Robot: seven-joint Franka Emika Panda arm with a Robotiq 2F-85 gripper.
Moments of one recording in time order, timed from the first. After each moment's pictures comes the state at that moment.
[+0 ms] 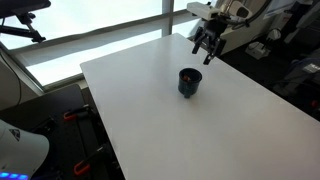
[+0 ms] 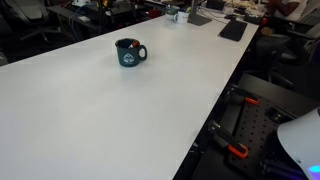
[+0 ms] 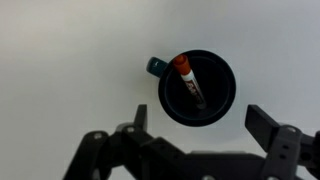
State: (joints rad) arm -0.02 0.77 -0.06 -1.24 0.00 1.73 0.24
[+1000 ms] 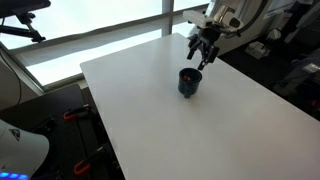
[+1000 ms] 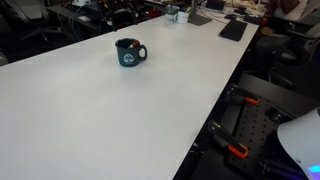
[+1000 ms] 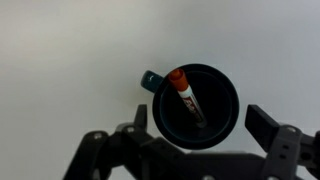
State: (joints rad) arm -0.01 0.81 -0.06 -1.24 0.00 1.71 0.24
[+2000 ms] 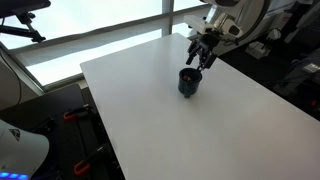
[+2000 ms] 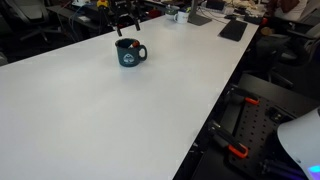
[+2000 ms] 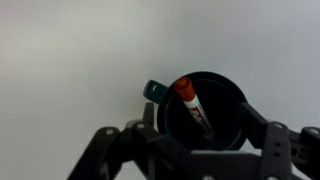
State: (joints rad) arm -0.02 0.84 -0.06 -1.24 0.02 1.69 0.24
